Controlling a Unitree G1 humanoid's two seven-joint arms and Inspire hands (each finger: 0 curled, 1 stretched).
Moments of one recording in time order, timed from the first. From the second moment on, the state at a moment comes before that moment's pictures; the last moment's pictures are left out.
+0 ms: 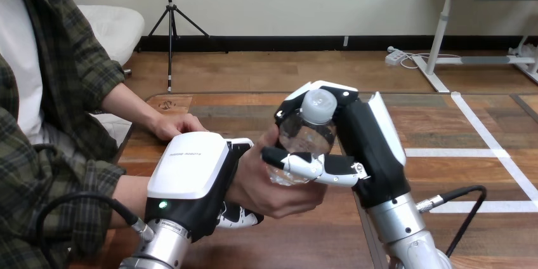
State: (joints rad) left arm 0.11 0.34 -0.32 -0.24 0.96 0.03 0.05; right arm -0.12 -0.05 0.11 0.31 -0.07 -0.74 0.16
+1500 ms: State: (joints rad) left arm 0.11 0.34 -0.32 -0.24 0.95 0.03 0.05; right arm -0.10 -0.05 0.12 0.28 -0.06 -0.74 0.17
